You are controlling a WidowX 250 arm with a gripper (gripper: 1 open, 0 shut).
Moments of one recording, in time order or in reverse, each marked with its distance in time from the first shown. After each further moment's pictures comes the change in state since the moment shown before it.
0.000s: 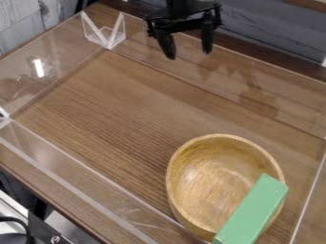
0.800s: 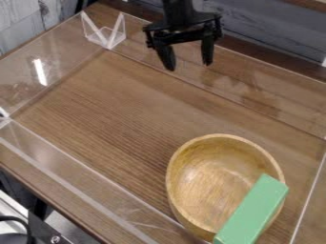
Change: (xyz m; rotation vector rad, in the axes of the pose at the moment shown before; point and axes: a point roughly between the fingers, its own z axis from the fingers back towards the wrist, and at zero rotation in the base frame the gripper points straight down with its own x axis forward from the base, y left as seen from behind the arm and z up) arm -0.034 -0.021 0.001 -0.019 0.028 -0.097
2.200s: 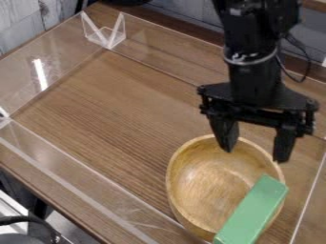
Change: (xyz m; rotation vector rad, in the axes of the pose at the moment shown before) arm -0.160 -0.080 0.002 -0.008 0.055 -0.360
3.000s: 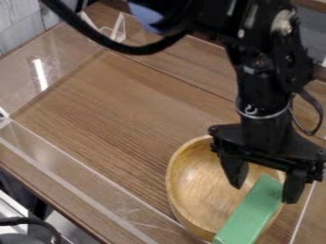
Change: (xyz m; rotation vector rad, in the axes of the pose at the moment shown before) arm -0.013 -0.009 -0.033 0.006 -0.006 -0.007
